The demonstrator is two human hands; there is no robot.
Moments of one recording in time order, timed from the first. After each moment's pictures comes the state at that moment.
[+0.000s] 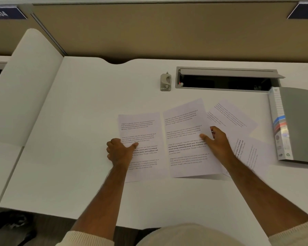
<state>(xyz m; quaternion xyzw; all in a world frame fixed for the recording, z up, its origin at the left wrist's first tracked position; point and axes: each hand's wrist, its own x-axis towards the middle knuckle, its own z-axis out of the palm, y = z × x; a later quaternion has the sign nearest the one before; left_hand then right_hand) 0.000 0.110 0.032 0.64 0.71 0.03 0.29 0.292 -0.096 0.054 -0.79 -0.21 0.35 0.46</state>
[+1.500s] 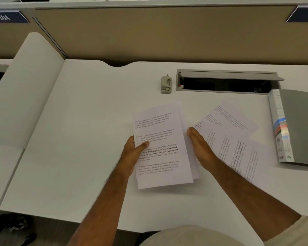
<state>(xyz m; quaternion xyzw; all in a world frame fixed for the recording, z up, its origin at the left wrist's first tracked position) 0.018 0.089 0.066 0.48 0.52 0.14 0.70 0.234 -0.059 0.081 -0.71 -0.15 0.45 0.51</state>
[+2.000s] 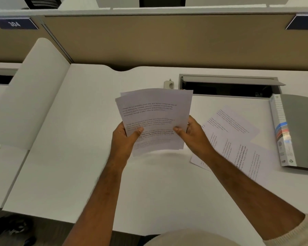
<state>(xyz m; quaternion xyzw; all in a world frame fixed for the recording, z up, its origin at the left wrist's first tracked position) 0.021 0.110 0.141 0.59 0.48 0.27 0.59 0.228 -0.020 0.128 -0.68 -0.29 0.42 0.52</state>
